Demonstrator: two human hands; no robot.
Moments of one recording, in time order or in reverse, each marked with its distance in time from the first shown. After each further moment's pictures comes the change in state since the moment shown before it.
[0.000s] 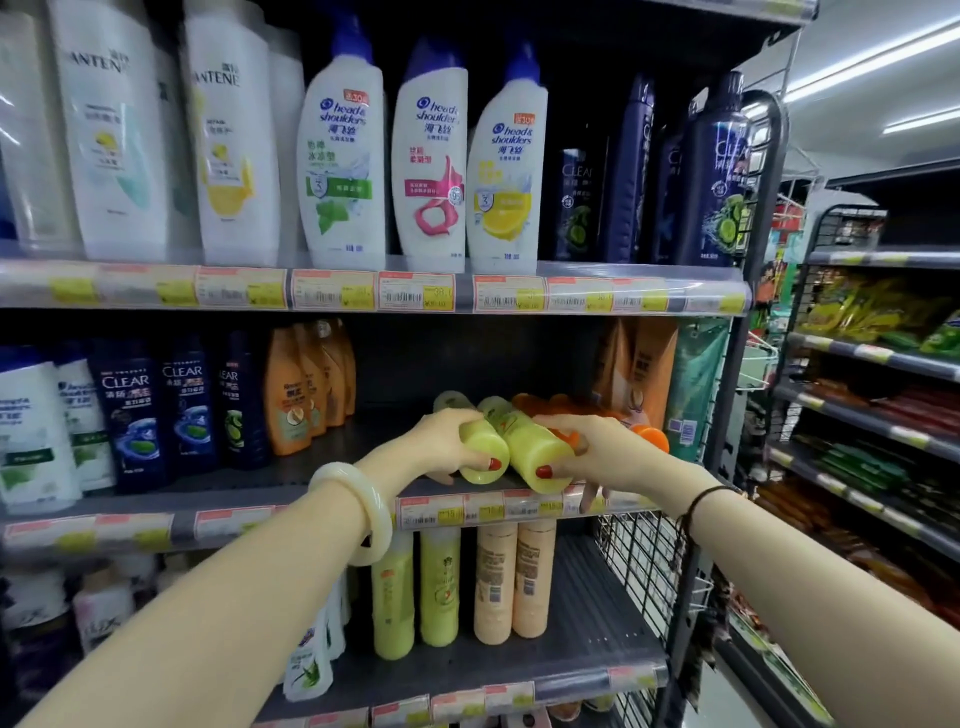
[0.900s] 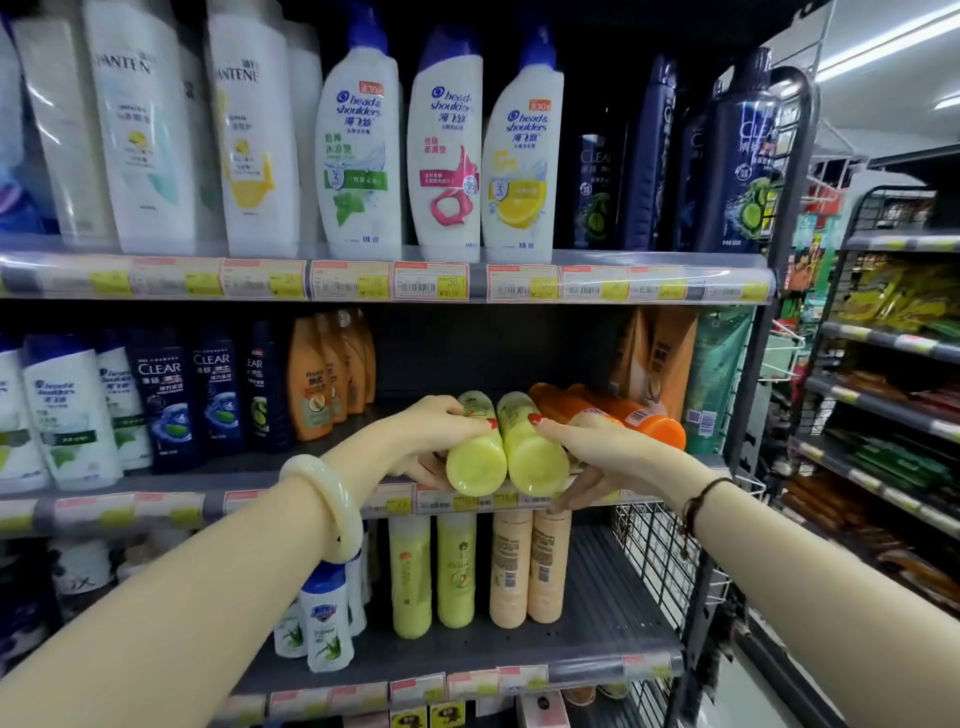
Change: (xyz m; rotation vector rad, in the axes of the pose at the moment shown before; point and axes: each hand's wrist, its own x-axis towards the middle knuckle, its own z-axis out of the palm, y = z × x) left_hand -0.048 0.018 -0.023 -0.229 -0.067 -0.236; right_hand -0.008 -0.036 0.007 0.518 -0.147 0.381
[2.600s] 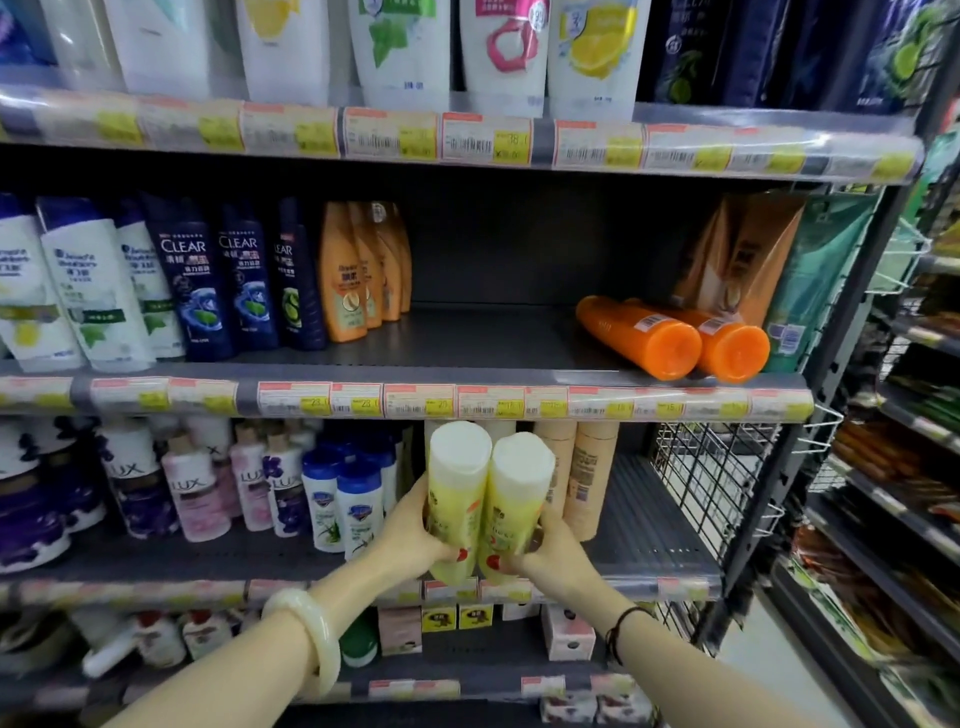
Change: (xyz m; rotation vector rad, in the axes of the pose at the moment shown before) left_hand -0.003 -0.203 0.080 -0.083 0.146 0.136; right_hand 0.051 0.177 0.165 0.065 0.043 -0.270
